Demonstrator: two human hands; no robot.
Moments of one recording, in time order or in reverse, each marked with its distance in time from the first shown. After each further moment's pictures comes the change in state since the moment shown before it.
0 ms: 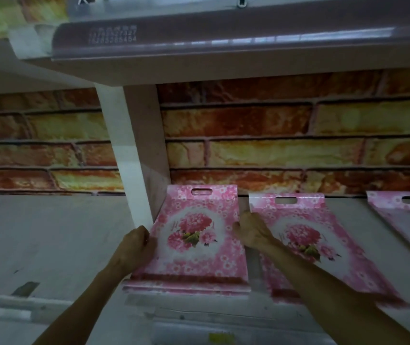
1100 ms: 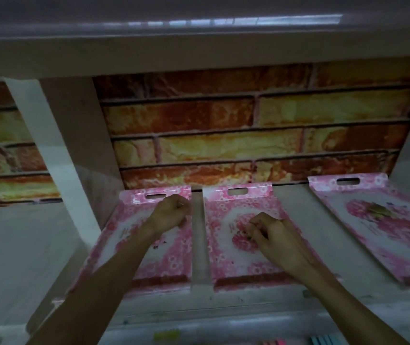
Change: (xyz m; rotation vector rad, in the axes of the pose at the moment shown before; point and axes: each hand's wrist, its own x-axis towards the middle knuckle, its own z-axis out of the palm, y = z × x) left_hand 0.030 0.187 0.046 -0.501 -0.245 0.147; right_hand -0.106 0.109 -0.087 -0.029 0.257 -0.143
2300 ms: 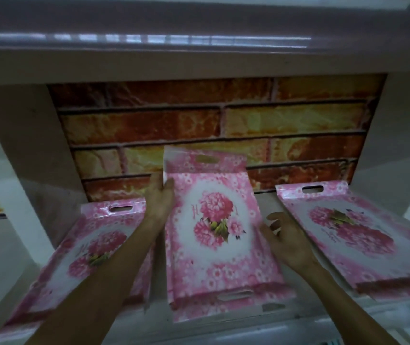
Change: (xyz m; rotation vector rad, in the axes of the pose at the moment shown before) left_hand 0.053 0.068 0.069 -0.425 0.427 0.215; right_hand 0.001 0.114 -0.032 0.167 0.151 0.356
